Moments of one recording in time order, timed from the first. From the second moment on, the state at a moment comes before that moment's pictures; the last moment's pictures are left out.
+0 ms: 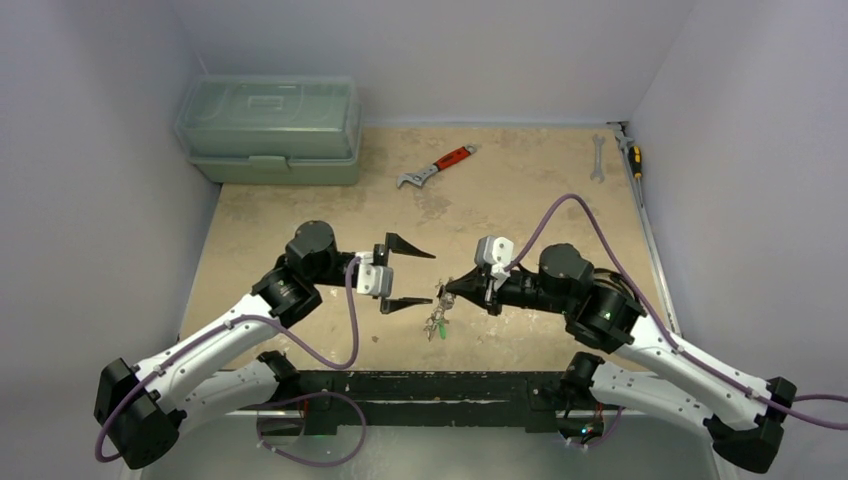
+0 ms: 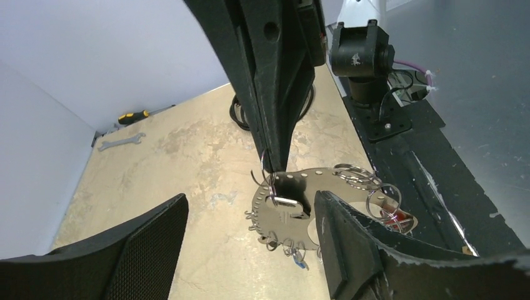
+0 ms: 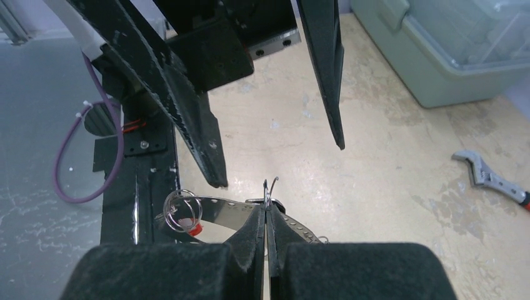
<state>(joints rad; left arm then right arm) -0.73 0.94 0.70 0.17 0.91 0.45 0.93 0.76 0.77 -0.23 -0.33 -0.13</state>
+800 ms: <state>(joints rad) -0.73 0.98 0.70 0.44 0.93 0.09 0.93 0.67 0.76 -0.10 -0.41 -0.13</state>
